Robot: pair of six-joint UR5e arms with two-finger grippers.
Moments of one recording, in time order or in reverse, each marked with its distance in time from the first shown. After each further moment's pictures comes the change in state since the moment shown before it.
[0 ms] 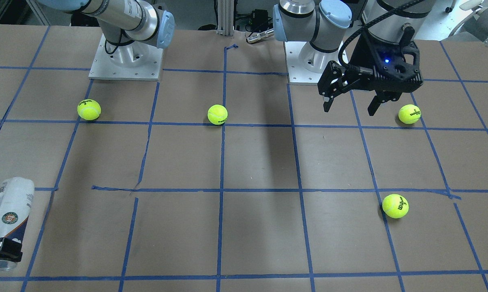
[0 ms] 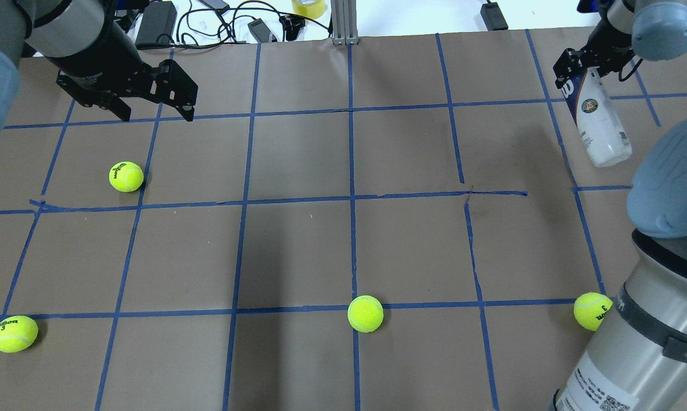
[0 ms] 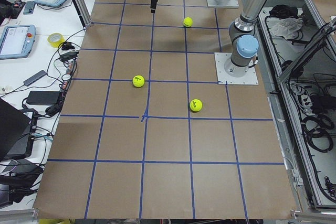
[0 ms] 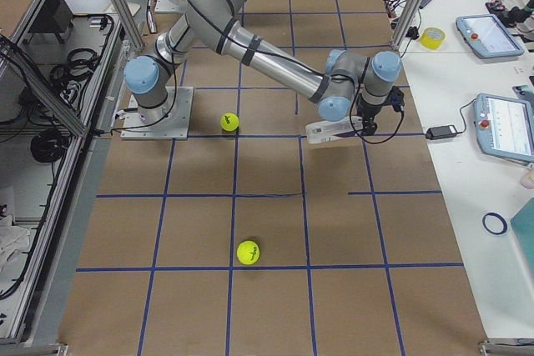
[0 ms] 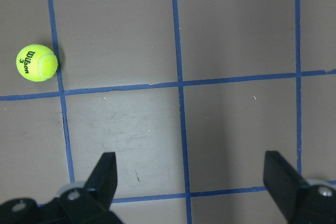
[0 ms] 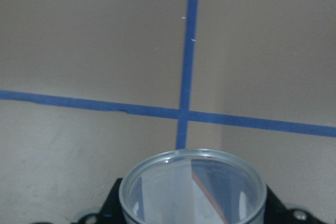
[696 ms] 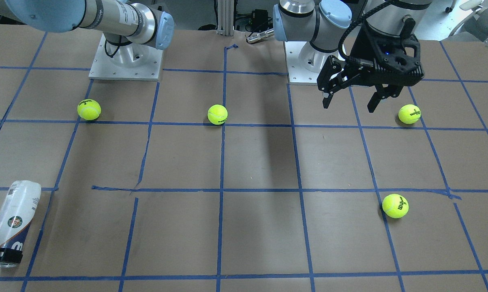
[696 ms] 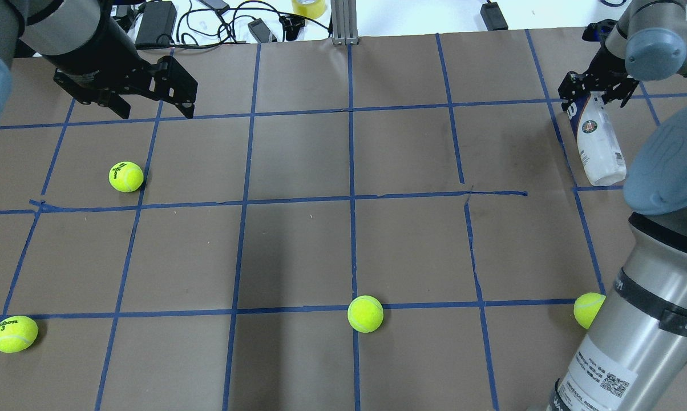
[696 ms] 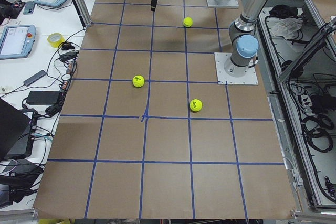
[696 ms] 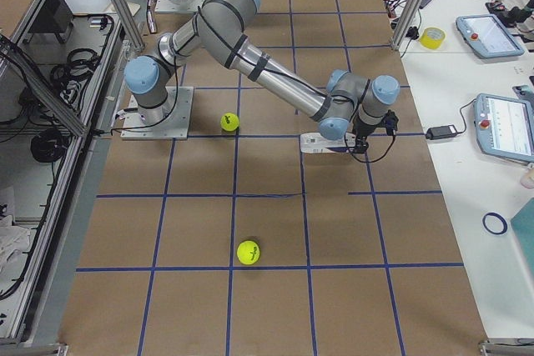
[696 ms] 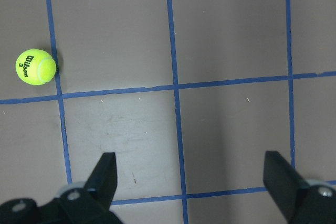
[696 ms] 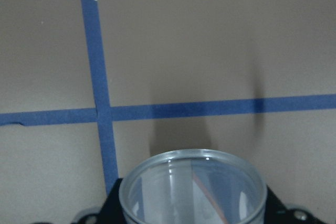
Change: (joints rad) left arm -0.003 0.011 0.001 0.002 -0.005 -0.001; right arm -0.058 0.122 -0.027 -0.028 -0.072 0.153
